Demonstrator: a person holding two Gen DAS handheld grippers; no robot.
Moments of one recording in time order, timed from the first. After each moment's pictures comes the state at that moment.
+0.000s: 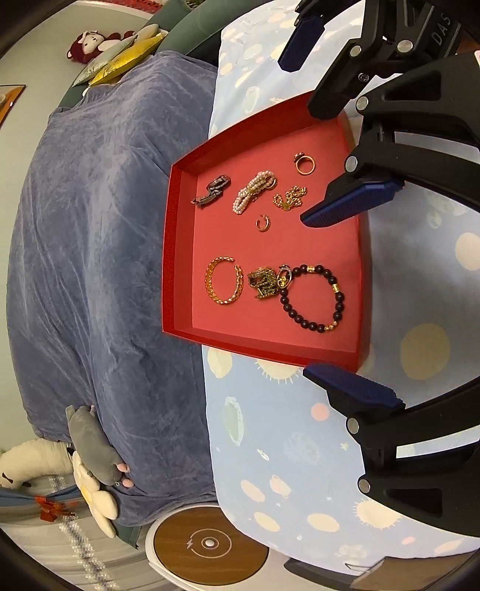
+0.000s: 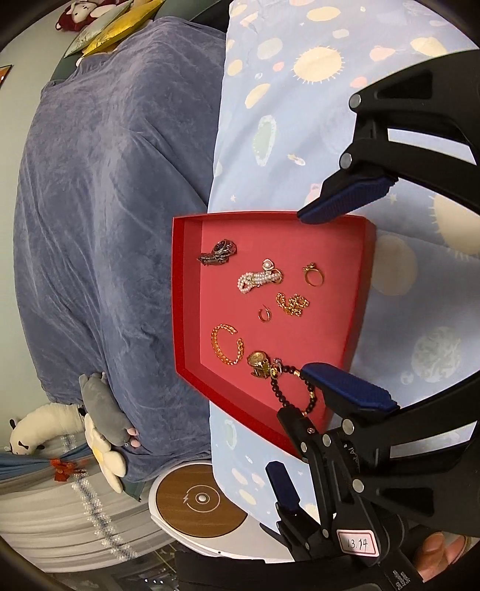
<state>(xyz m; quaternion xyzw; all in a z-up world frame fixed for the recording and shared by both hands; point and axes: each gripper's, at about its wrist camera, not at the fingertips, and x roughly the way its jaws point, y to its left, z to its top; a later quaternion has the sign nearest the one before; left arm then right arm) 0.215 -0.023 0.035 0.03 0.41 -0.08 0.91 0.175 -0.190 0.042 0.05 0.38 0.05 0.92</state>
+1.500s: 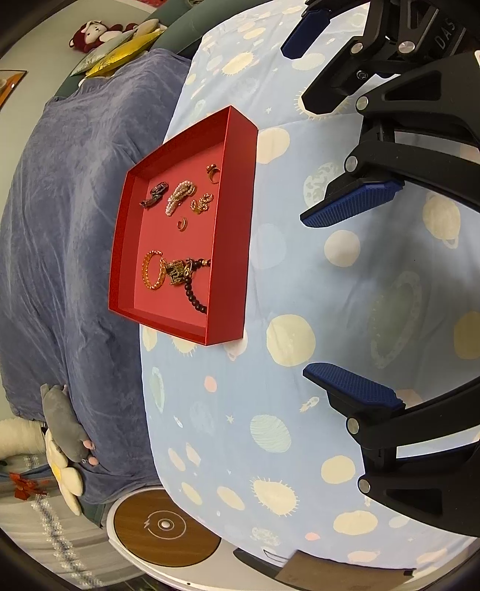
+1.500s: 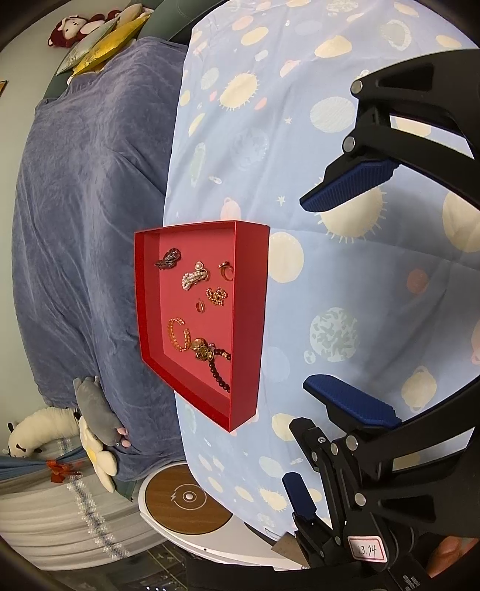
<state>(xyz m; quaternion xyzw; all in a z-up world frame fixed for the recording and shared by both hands) 0.123 -0.005 0.013 0.01 0.45 -0.05 0.89 0.089 -0.177 0.023 0.04 0.39 0.03 0.92</state>
